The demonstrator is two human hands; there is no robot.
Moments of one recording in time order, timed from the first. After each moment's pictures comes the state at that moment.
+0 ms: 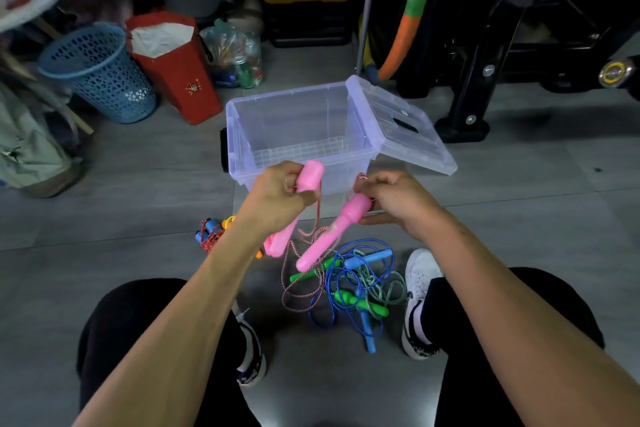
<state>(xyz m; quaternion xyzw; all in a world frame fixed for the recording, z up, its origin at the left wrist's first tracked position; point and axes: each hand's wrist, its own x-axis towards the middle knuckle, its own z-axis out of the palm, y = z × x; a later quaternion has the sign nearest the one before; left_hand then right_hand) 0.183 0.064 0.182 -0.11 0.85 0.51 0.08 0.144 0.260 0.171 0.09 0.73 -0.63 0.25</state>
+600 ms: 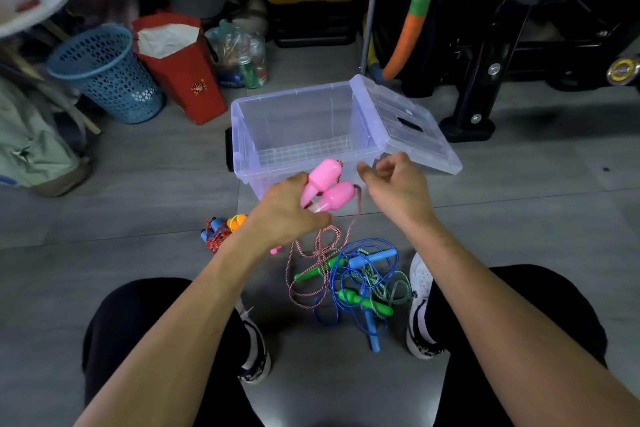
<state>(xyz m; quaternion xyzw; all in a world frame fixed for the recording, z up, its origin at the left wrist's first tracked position) 0.194 0.067 0.182 -0.04 0.92 0.37 0.13 0.147 0.246 0.173 0.08 0.87 -0.48 0.04</state>
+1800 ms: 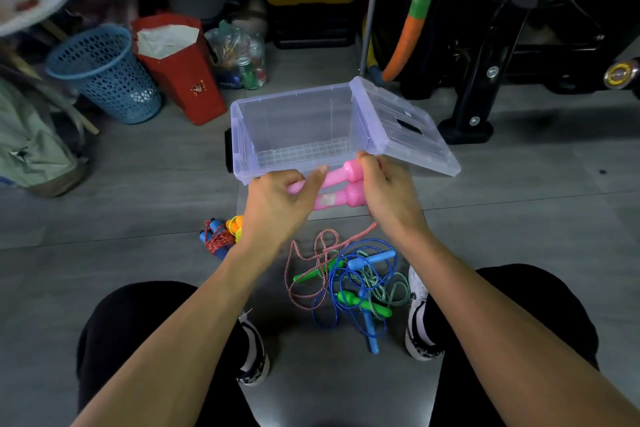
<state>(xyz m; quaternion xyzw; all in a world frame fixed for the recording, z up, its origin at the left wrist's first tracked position) 0.203 0.078 0.191 -0.12 0.89 0.43 -0.13 0.163 0.232 0.189 0.05 0.81 -0.58 0.04</state>
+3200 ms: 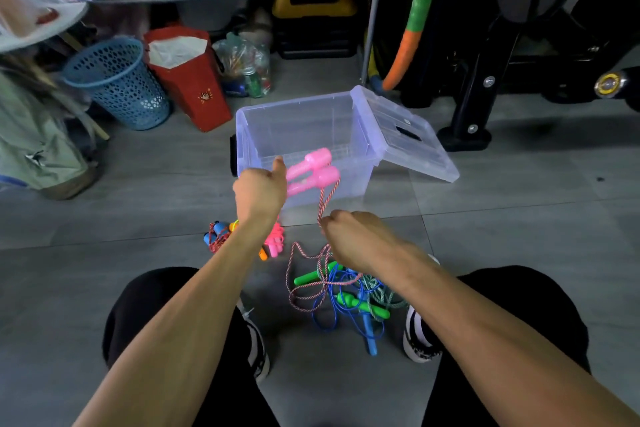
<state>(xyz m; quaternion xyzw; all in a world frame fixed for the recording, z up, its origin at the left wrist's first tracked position) 0.173 0.056 0.176 -0.33 0.83 0.43 -0.08 0.201 0.222 0.183 -0.36 0.93 -0.01 0.11</state>
